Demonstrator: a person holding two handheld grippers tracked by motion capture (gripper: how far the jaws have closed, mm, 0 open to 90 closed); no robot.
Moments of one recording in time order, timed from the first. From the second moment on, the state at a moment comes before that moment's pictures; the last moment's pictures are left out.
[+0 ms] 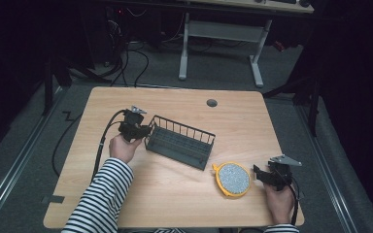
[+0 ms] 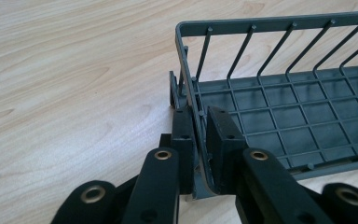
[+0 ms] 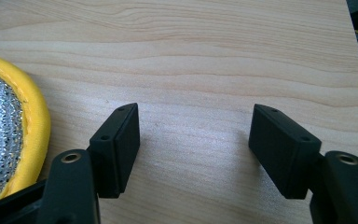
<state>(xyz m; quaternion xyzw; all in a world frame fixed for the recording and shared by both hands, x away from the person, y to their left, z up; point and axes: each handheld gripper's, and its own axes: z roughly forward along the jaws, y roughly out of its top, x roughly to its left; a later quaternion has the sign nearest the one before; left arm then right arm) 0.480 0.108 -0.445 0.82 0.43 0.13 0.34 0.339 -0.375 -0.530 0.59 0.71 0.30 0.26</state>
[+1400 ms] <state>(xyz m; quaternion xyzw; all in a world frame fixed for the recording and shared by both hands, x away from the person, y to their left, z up) 0.434 0.160 -0.428 0.78 0.45 0.13 0.41 0.339 -0.375 -0.530 0.59 0.71 0.30 0.26</state>
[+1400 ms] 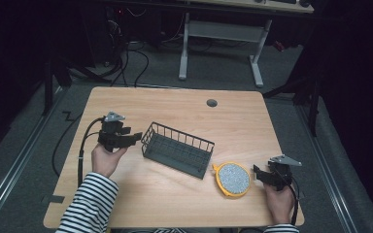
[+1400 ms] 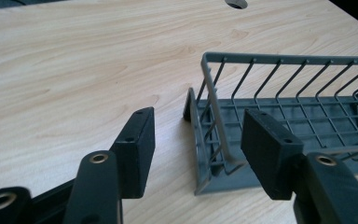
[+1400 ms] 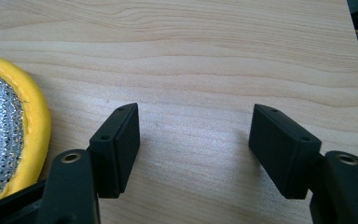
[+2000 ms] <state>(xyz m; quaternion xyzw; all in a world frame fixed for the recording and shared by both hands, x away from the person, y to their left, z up) 0.405 0.202 -0.458 0.75 0.50 0.11 0.42 0.338 -0.374 -0.529 0.59 0.71 0.30 0.26</state>
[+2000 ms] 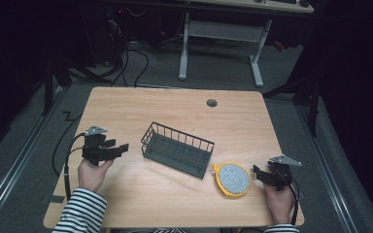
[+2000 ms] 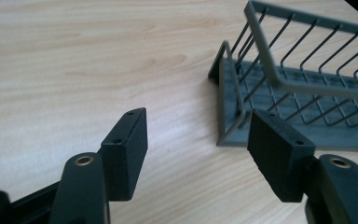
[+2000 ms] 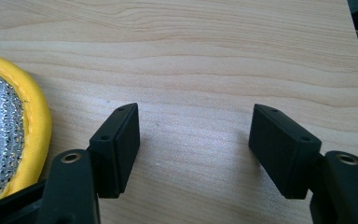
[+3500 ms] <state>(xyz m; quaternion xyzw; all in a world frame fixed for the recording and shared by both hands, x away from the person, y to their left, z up) 0.378 0.231 -0.537 0.71 0.57 0.23 0.34 0.339 -0.373 -0.530 0.58 0.71 0.30 0.26</state>
